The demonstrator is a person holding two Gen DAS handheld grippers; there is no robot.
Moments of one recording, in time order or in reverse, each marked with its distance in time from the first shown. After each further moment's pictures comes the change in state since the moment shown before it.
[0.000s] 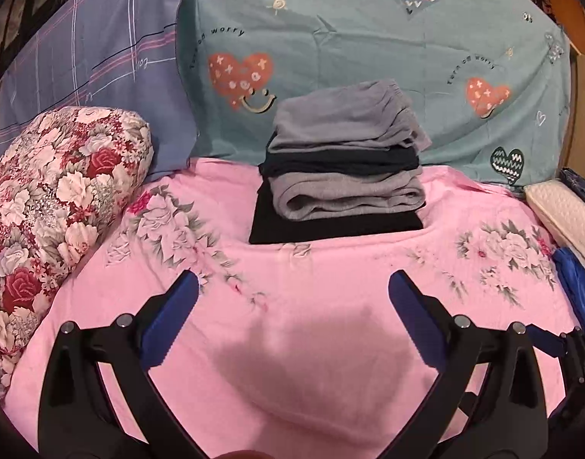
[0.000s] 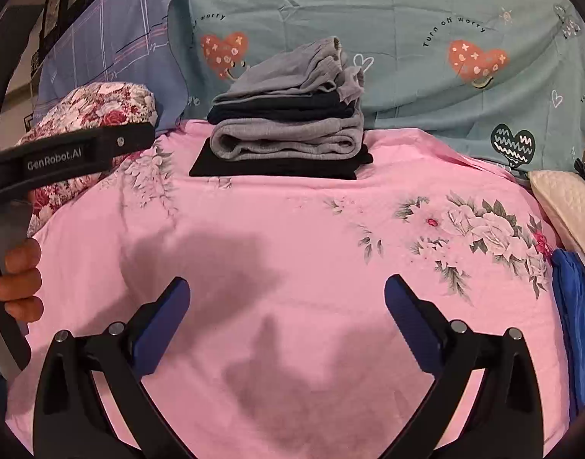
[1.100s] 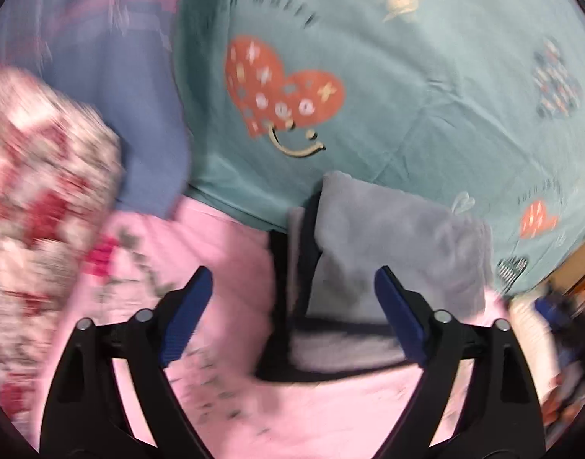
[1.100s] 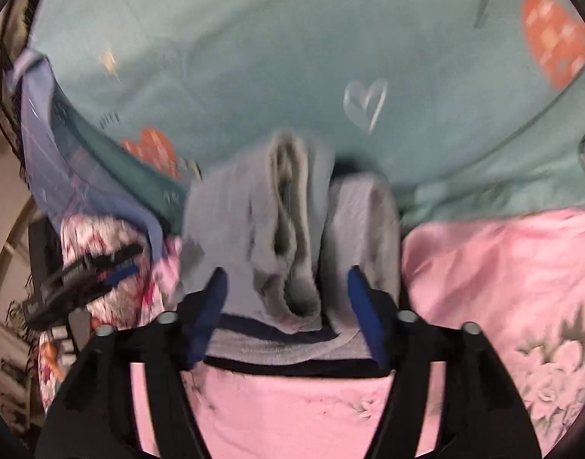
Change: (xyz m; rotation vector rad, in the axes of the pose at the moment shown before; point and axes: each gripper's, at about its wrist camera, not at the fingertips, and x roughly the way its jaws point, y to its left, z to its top) left arm 0.123 0.102 0.205 -0.232 0.204 -0.115; right arm 0.131 -0.117 0.269 0.382 0.121 0.241
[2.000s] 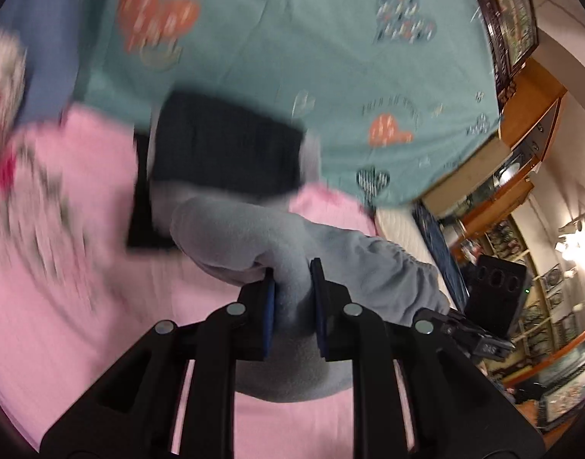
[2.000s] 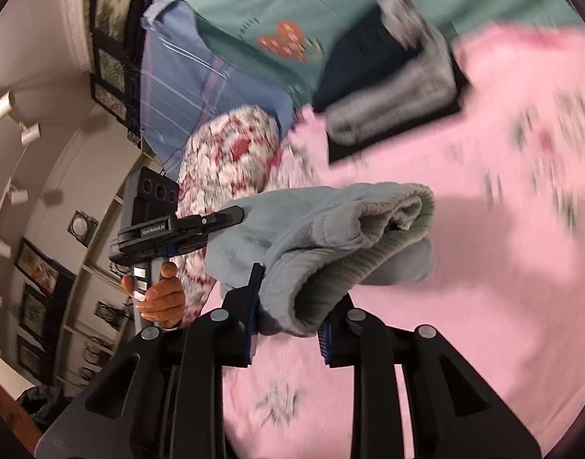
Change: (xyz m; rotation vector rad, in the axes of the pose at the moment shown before) left arm -0.051 -0.032 -0.049 0.016 0.186 -0.549; right arm -0.147 0.004 -0.209 0.004 0.202 0.456
